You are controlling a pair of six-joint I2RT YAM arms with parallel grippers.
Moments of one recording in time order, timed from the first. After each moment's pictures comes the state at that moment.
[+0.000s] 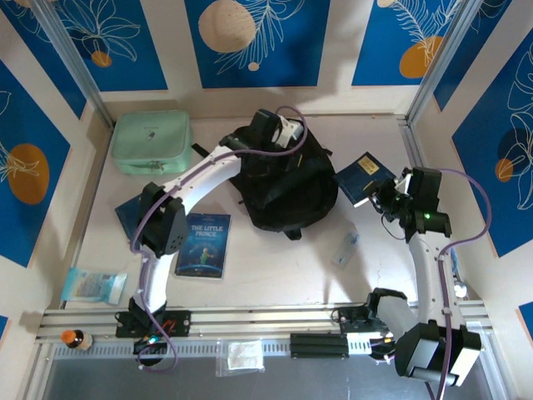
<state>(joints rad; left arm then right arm) -0.67 2.08 1.93 -0.54 0.34 -0.20 -0.19 0.93 0.84 -0.64 -0.48 0.78</state>
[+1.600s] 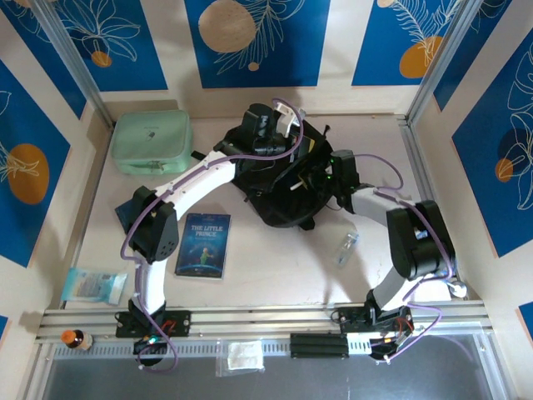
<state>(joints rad) -0.68 1.99 1.79 -0.13 0.50 -0.30 0.28 1.67 0.89 0.16 -0.40 1.24</state>
